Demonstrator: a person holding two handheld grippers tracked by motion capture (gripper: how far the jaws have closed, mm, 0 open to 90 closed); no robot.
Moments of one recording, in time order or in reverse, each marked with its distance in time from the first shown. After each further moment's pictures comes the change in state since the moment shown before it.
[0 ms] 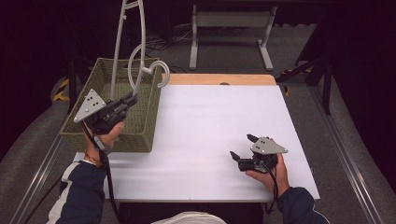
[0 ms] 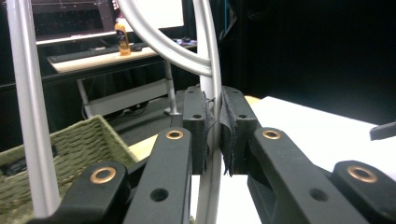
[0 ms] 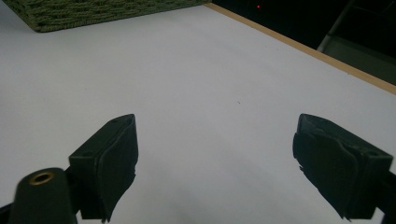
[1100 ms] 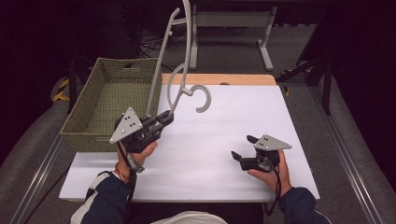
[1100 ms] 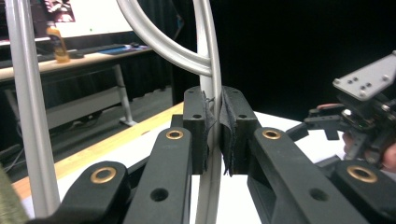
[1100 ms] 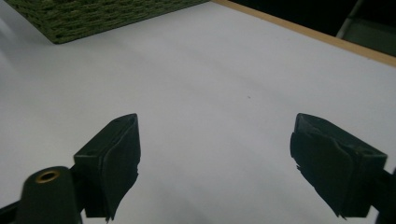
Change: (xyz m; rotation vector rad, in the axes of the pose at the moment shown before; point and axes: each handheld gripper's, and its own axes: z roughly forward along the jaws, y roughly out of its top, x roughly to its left) left arm -0.089 -0.007 0.024 -0.050 -0.165 0.008; right arm -0.008 0.001 -0.003 0.012 0.058 0.078
